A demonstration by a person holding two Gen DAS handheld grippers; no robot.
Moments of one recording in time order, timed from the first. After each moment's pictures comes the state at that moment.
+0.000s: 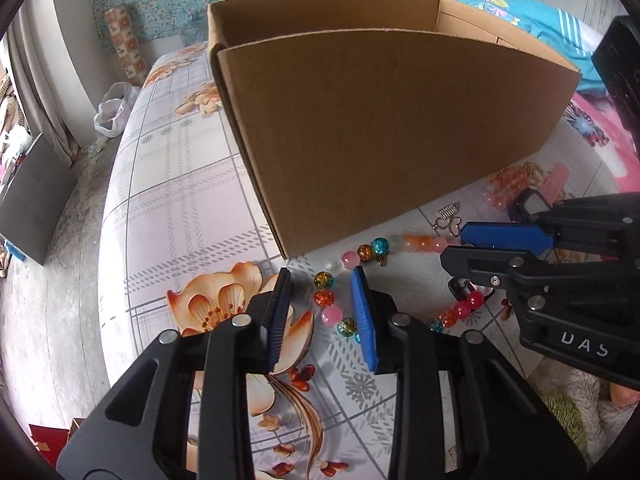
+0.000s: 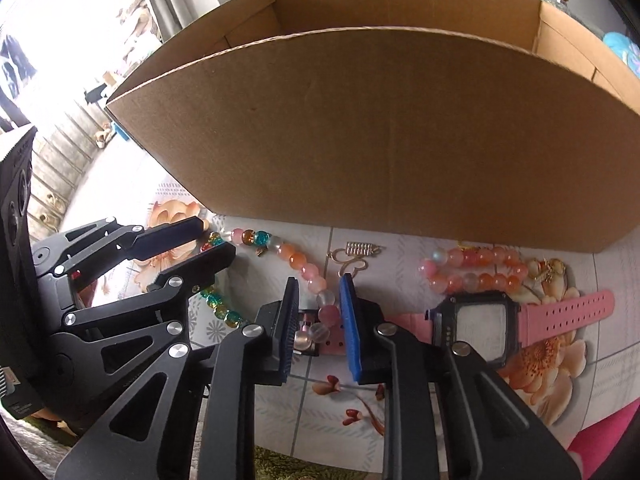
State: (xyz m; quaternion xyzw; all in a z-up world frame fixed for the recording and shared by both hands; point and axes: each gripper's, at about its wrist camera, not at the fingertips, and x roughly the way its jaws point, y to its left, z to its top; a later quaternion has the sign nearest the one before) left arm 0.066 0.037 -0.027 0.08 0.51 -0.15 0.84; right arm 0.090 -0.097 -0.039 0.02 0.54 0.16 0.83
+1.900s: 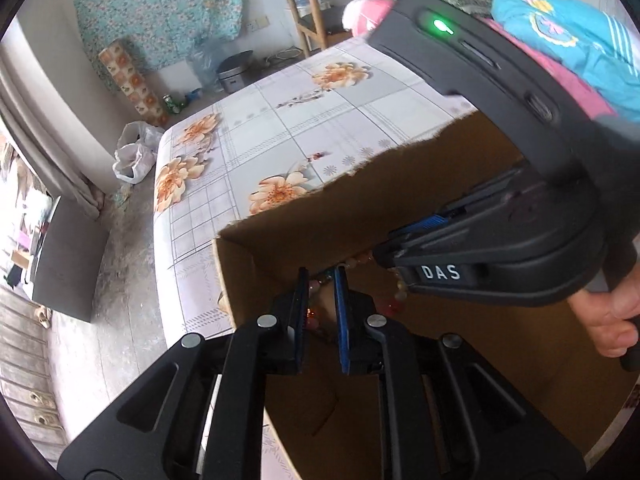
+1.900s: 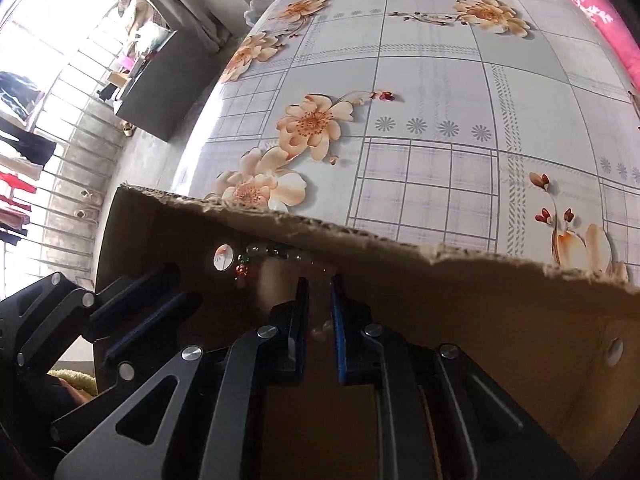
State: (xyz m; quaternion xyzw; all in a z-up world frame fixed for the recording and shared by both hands) left arm 0.259 -0.008 0.052 0.16 0.48 -0.10 0.86; right arm 0.359 -0.090 -0.033 0.06 0.63 0.24 0.74
